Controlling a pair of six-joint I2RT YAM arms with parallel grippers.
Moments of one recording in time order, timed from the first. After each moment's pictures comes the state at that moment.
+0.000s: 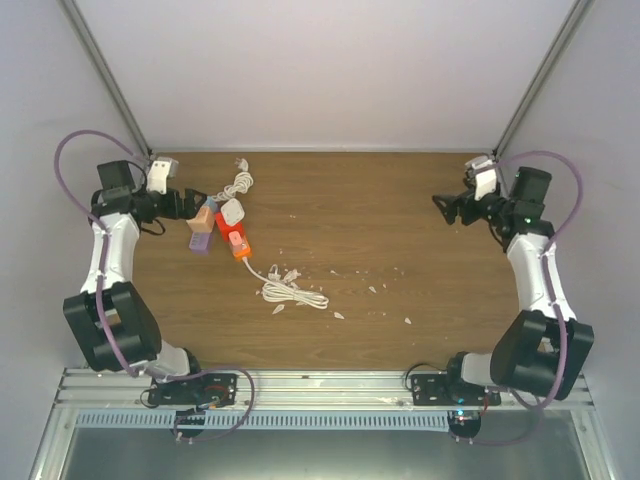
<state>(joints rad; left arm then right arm) 0.36 1.50 1.24 -0.57 0.68 0.30 -0.29 1.34 1.08 -0.33 -0.73 -0.43</state>
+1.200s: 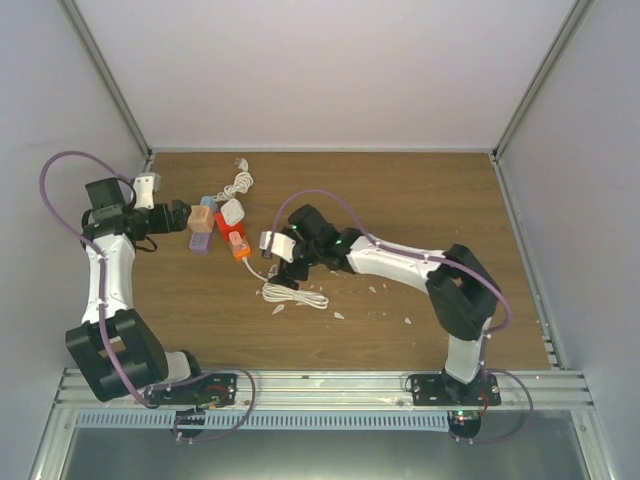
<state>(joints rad) 0.41 1.32 1.10 -0.59 0.52 0.19 0.87 1.82 1.29 -0.25 -0.33 -0.51</state>
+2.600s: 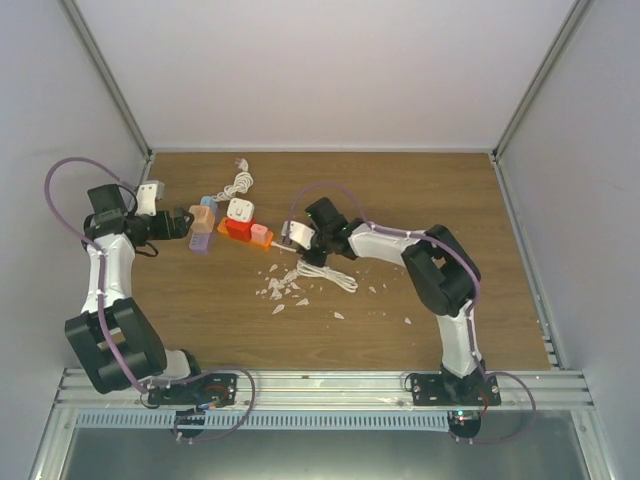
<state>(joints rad) 0.45 1.36 1.06 -0.59 0.58 0.25 0.74 2.07 1.37 -0.23 -0.23 -0.57</state>
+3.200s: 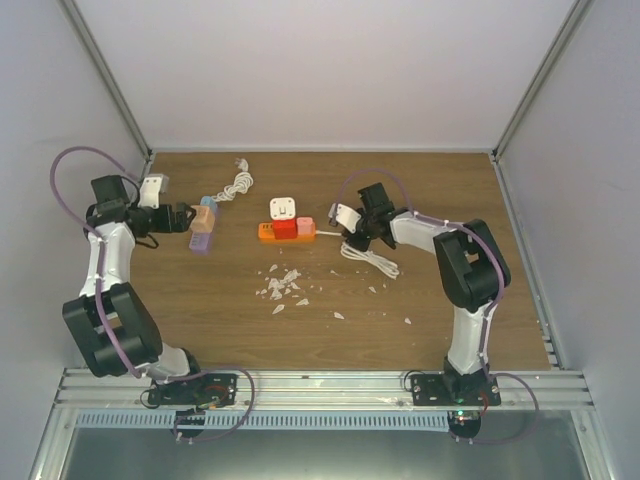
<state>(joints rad) 0.43 1.44 1.11 -0.59 0.58 0.30 0.46 1.97 1.23 -0.23 -0.25 -0.72</state>
